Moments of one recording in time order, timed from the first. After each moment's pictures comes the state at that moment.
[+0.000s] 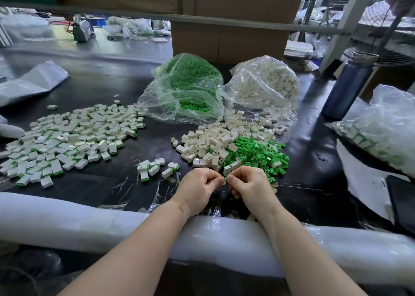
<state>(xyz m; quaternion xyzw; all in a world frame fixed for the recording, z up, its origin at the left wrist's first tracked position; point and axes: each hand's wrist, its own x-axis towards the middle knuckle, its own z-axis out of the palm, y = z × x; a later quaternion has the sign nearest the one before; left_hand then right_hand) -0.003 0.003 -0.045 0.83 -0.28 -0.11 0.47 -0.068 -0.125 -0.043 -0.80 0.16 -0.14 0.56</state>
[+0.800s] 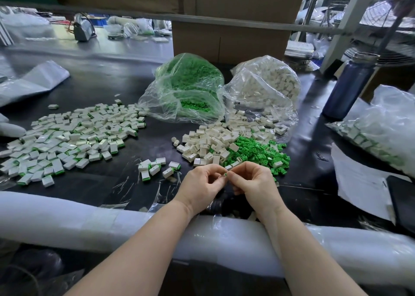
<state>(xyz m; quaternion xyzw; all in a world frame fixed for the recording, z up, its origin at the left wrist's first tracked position) -0.008 0.000 -0.040 0.80 -0.28 -0.12 0.52 -0.071 -0.124 -0.040 -0.71 0.12 -0.18 0.67</state>
